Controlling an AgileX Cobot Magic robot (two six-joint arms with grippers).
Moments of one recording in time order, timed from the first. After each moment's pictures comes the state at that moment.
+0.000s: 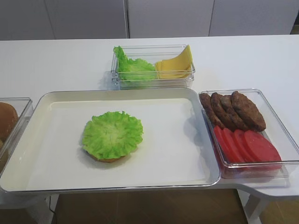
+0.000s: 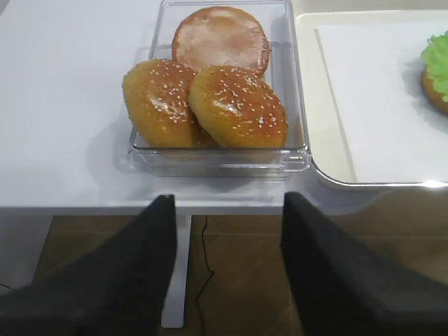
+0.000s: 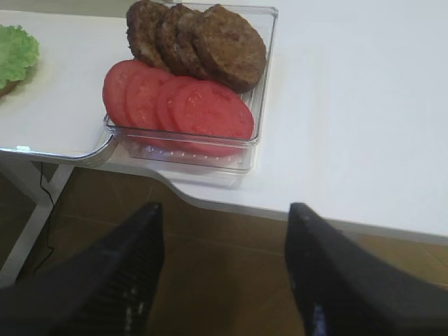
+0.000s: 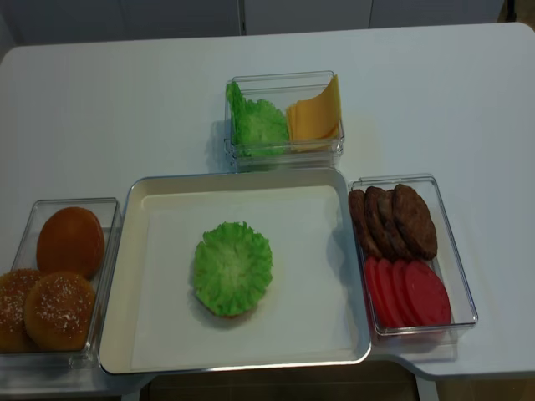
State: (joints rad) left arm 0.07 -0.02 -0.49 0.05 1.19 -0.07; right arm 0.22 -0.02 -0.48 0.10 1.15 0.00
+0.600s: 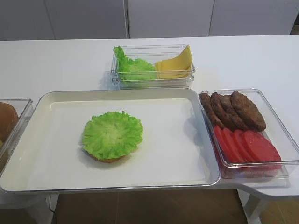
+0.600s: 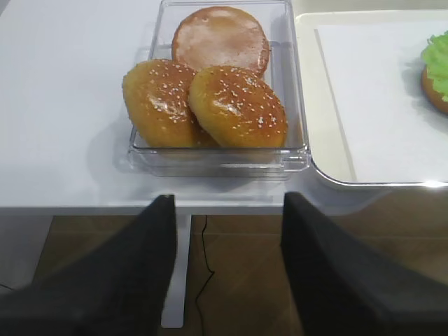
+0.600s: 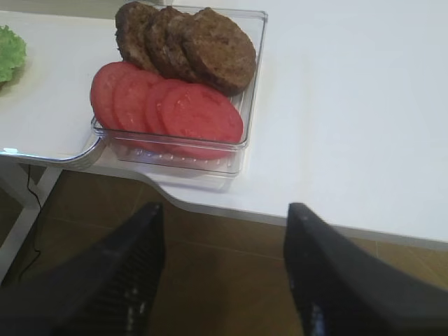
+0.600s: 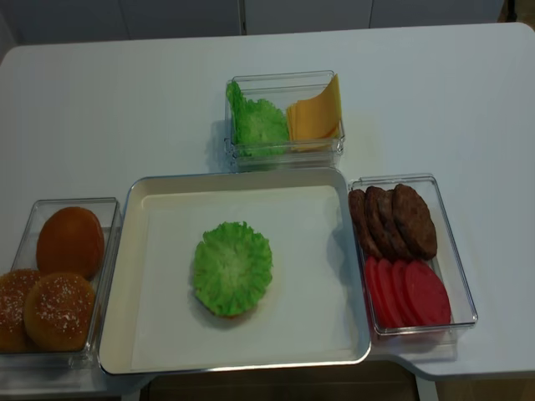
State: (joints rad) left arm 0.07 -0.02 -0.49 0.05 1.19 -0.07; right arm 0.22 -0.02 -0.48 0.07 1.14 0.00
